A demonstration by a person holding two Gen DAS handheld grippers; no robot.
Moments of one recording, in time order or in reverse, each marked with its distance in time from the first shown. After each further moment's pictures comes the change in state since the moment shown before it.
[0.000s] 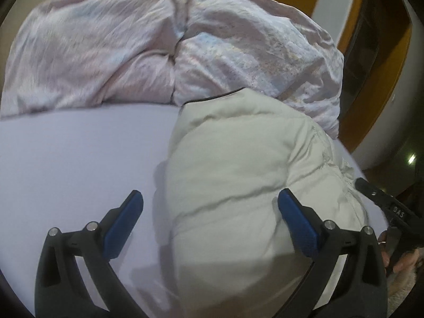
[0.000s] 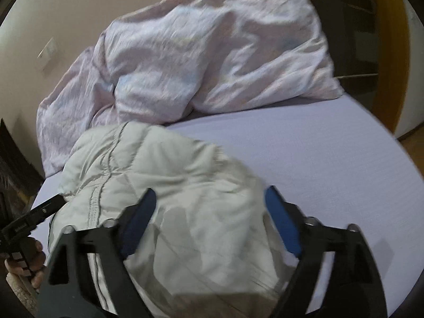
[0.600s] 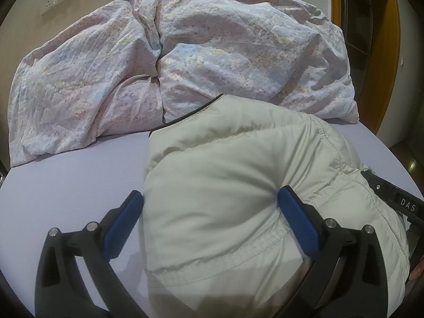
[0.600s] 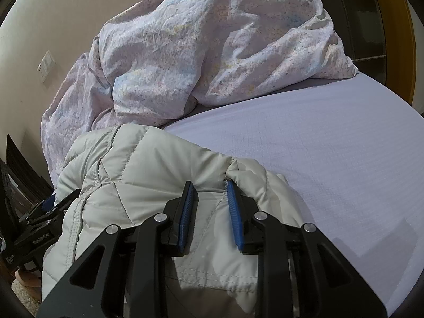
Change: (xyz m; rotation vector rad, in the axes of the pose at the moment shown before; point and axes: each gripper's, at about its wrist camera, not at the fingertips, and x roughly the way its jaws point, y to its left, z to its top) left arm 0.050 -0.058 0.006 0.221 -0.096 0.192; right arm 0.057 -0.007 -0.011 0.073 0.001 0.100
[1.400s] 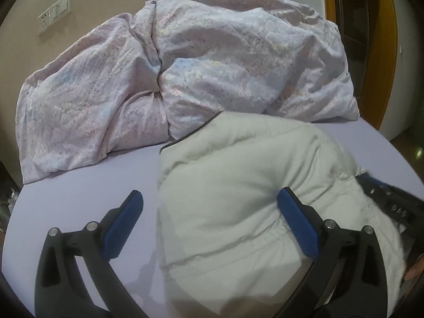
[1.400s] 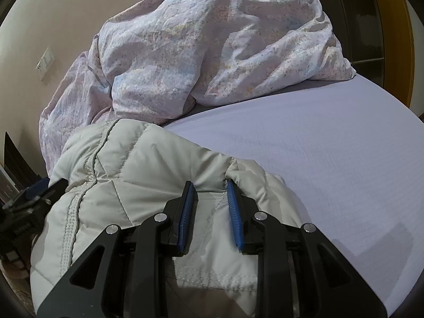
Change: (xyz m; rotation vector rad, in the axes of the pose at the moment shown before) left arm -0.018 -0.008 0.017 0.075 -0.005 0.048; right arm -0.004 0.002 0.000 -0.007 -0.004 -0.013
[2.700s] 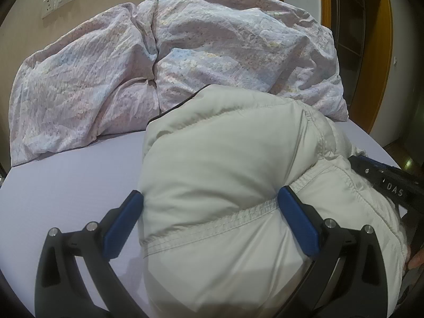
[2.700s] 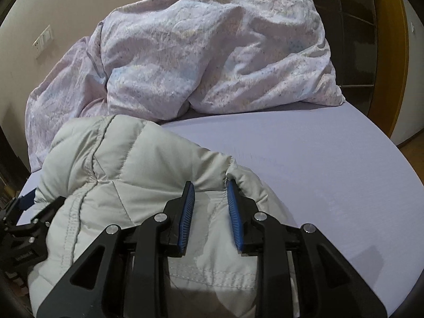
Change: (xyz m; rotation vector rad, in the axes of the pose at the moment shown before) left arm -0.006 0.001 -0.029 -0.055 -0.010 -0.077; right arm -0.008 0.026 0.004 -0.114 -0.018 -0.143
